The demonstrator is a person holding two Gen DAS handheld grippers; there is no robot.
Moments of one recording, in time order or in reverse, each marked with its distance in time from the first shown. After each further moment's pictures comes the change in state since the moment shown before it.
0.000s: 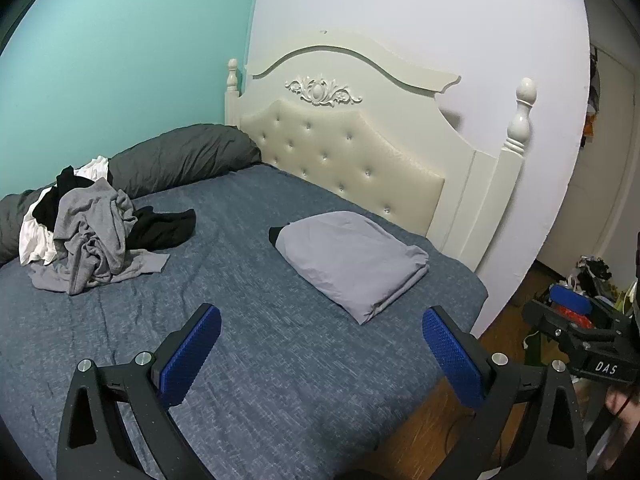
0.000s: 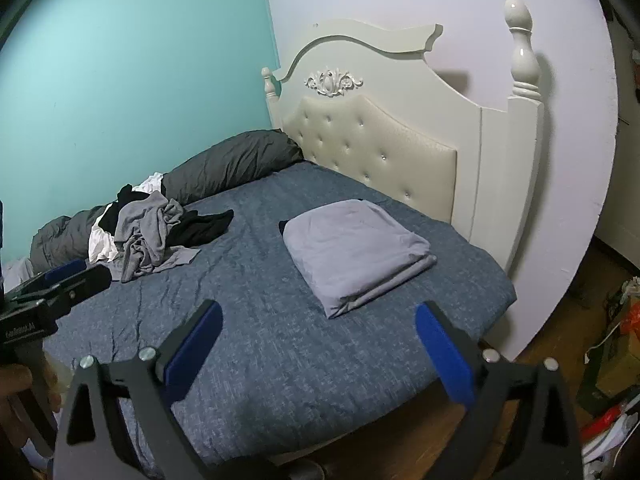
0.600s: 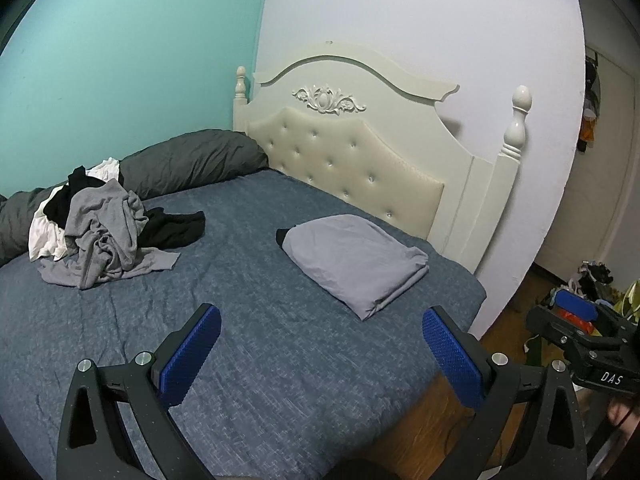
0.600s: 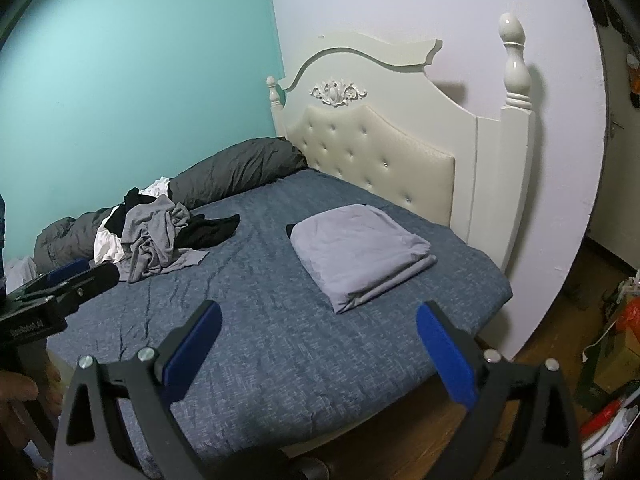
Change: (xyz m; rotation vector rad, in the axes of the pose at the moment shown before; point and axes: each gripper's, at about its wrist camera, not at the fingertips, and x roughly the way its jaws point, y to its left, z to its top) left arm -0.032 0.001 -0.016 -0.012 -0.022 0.015; right arm -0.034 0.018 -0.017 -0.006 -0.036 0.002
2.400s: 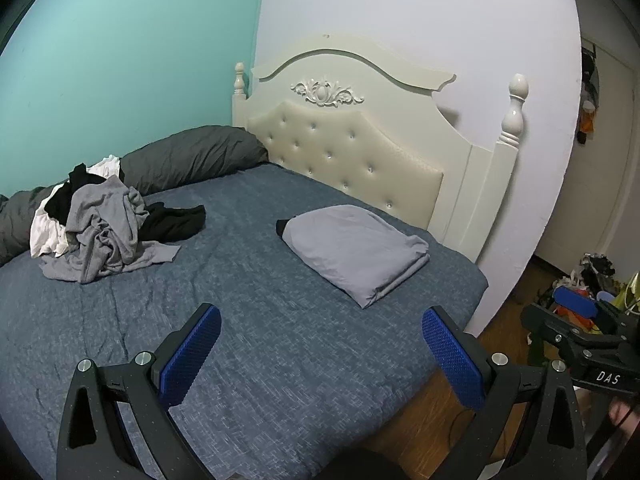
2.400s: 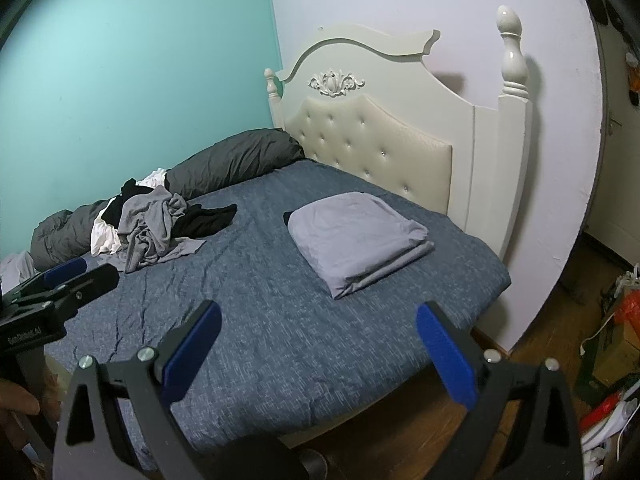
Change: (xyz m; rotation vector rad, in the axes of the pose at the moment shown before) left arm 0.002 -0.004 -0.019 0.016 0.011 0.009; right arm 0.003 0.002 -0.016 -0.001 0.026 -0.016
